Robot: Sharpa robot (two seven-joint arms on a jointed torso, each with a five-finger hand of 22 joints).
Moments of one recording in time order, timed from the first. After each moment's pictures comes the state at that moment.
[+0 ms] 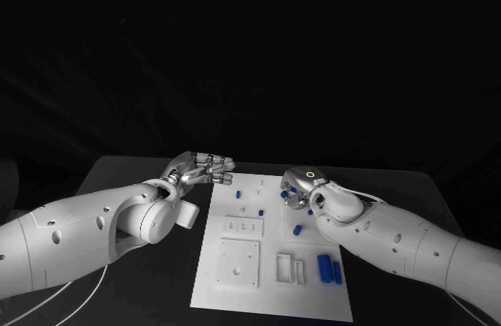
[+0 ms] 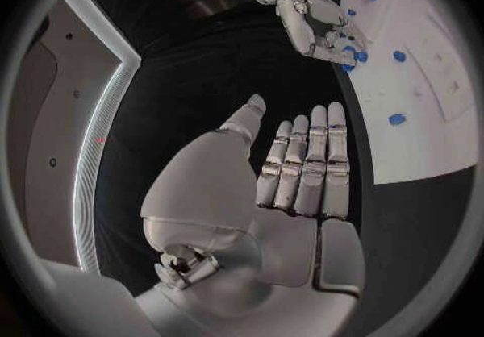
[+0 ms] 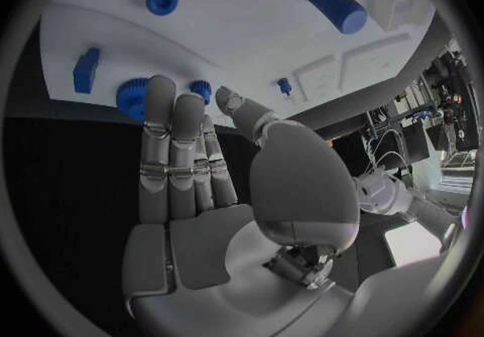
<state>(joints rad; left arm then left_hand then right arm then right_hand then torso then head) 1.29 -0.77 -0.14 1.46 -0.15 -0.35 0.31 1.32 -0.02 0.13 -0.04 0.09 0.98 0.15 0.06 0.07 1.06 0.15 0.06 0.06 1.13 0.13 0.07 0.08 0.09 1.00 0.11 0.29 0.10 1.02 -0.52 0.12 1.09 -1.92 -0.35 -0.26 1.23 -0.23 0.62 -0.20 0.09 1.12 0.11 0.06 0.09 1.23 0.07 0.06 0.06 1.45 -0.03 0.82 0.54 0.12 1.40 -0.05 0.58 0.65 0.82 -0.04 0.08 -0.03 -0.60</state>
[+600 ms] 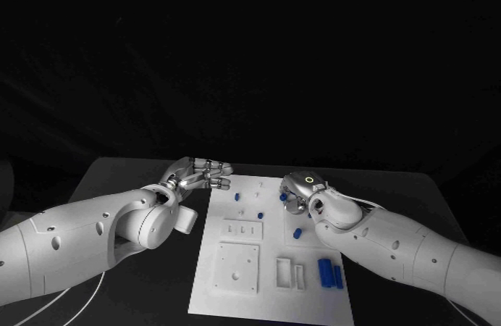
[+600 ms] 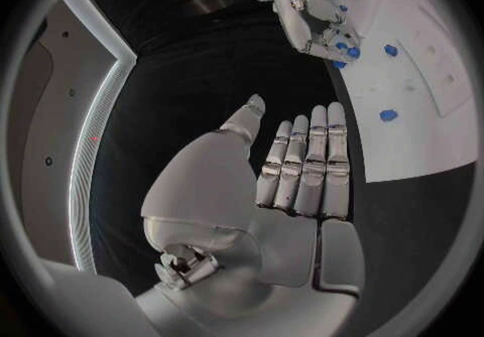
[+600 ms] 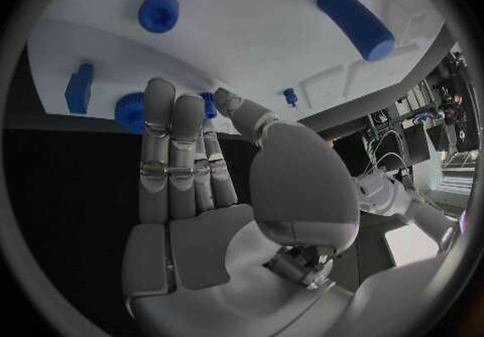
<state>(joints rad) 1.29 -0.77 -0.14 1.44 -0.15 -0.35 0.30 1.31 -0.02 0.13 -0.04 0.09 0.98 0.15 0.06 0.07 1.06 0.15 0.06 0.06 1.13 0.13 0.07 0.08 0.09 1.00 0.11 0.29 0.09 1.02 -0.51 0.12 1.09 -1.94 -0.38 -0.26 1.23 -0.23 0.65 -0.20 0.10 1.13 0.11 0.06 0.10 1.23 0.06 0.06 0.06 1.45 -0.03 0.83 0.54 0.12 1.40 -0.05 0.55 0.78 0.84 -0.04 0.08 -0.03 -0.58</state>
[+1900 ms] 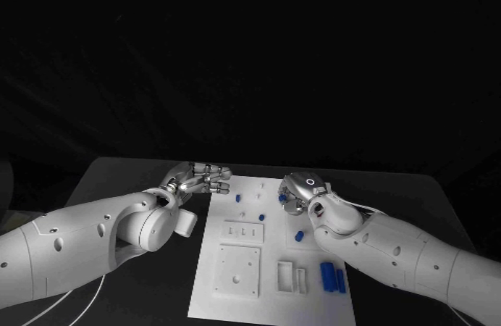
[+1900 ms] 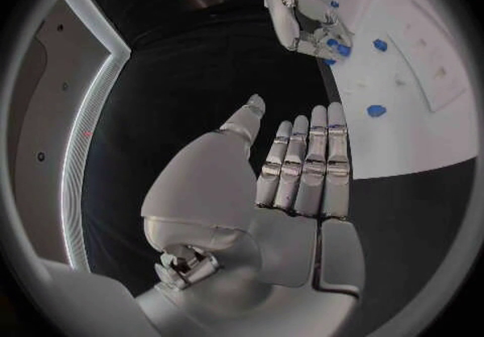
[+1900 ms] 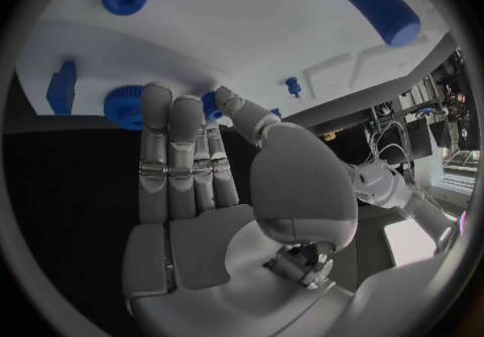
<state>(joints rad) 1.29 -0.77 -0.14 1.42 -0.12 -0.34 0.29 1.31 -0.02 0.13 -0.04 0.09 0.98 0.15 0.06 0.07 1.05 0.15 0.06 0.06 1.13 0.13 0.07 0.08 0.09 1.00 0.11 0.29 0.09 1.02 -0.51 0.12 1.12 -1.93 -0.47 -0.30 1.22 -0.12 0.65 -0.24 0.05 1.25 0.08 0.06 0.12 1.38 0.02 0.06 0.07 1.45 -0.06 0.85 0.55 0.09 1.40 -0.09 0.51 0.96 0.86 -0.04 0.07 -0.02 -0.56</state>
